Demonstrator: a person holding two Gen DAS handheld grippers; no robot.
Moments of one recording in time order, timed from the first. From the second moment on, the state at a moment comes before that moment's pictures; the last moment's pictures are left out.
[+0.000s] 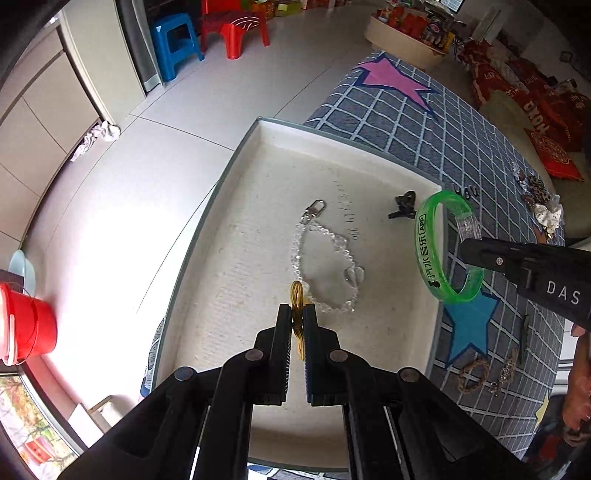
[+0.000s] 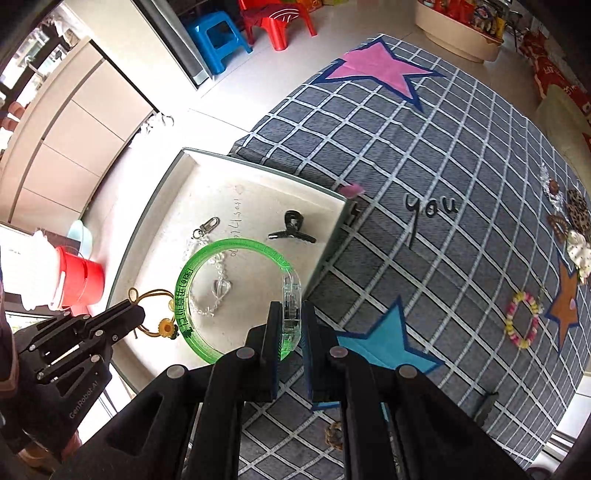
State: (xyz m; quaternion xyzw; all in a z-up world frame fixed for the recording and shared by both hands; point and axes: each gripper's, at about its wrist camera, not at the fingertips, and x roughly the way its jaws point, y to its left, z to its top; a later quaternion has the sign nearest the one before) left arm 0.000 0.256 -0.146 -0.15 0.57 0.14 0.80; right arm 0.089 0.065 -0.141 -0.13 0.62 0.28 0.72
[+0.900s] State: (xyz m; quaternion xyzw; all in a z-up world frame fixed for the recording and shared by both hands) left arm -0.006 0.244 -0.188 -0.08 0.60 0.20 0.77; right arm 0.117 0.147 -0.196 -0.16 0.63 0.31 0.69
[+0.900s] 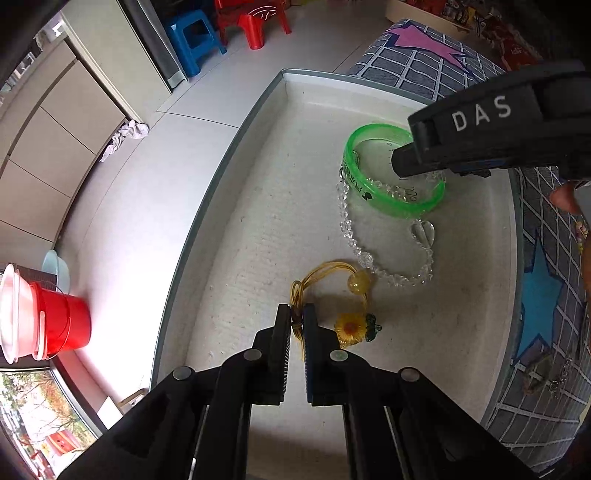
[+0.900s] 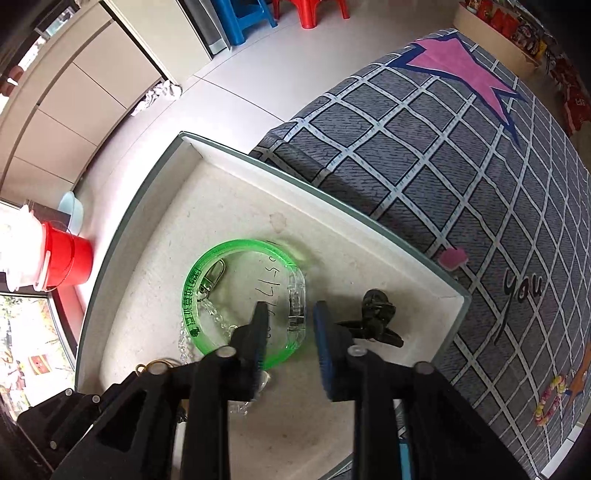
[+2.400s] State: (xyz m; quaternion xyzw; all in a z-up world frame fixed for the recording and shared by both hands) left arm 0.046 0.084 -0.094 0.01 0.57 0.09 0.82; right arm 0.057 -0.217 -0.113 0.10 0.63 0.08 0.77
